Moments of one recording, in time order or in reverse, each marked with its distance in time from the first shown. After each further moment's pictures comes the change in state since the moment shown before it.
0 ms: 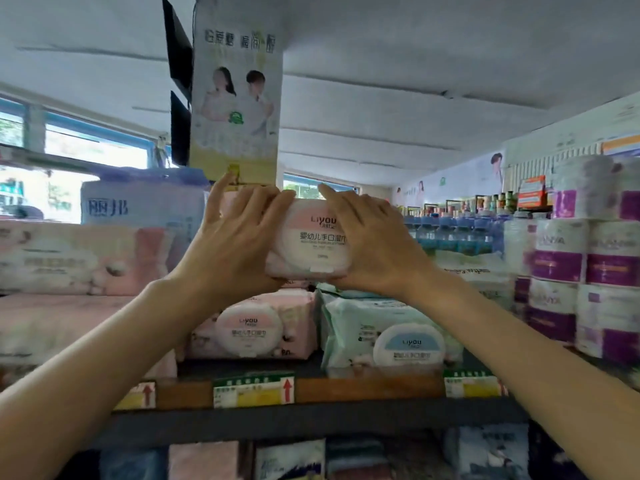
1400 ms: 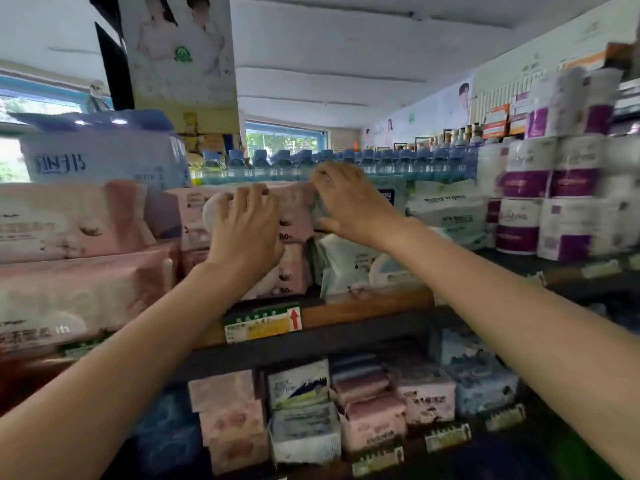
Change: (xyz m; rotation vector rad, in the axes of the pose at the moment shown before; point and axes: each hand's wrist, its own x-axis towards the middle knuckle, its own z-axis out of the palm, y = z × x) left_hand -0.025 0.033 0.031 -0.034 -0.426 -0.188; right_hand -0.012 -0.015 0.038 -0.060 -0.396 0.131
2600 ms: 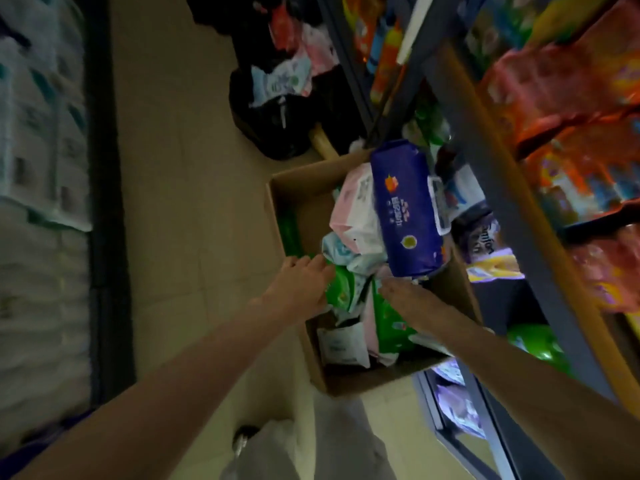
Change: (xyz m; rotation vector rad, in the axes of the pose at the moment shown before) left_hand -0.695 0.666 -0.102 -0.415 -0.711 2.111; right_hand -1.048 -0.313 -0.261 0.344 -1.491 1.610
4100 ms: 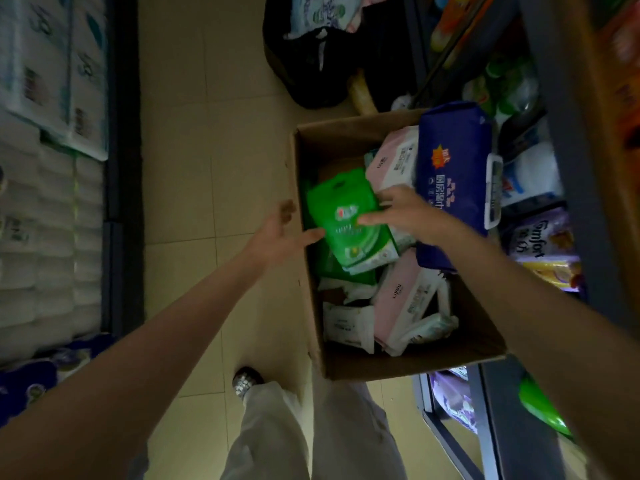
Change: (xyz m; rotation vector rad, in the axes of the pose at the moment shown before) left_hand 0.016 -0.053 0.033 -1.409 0.229 -0.534; right_hand 0.083 0.018 -0.100 1.454 0.034 0.033
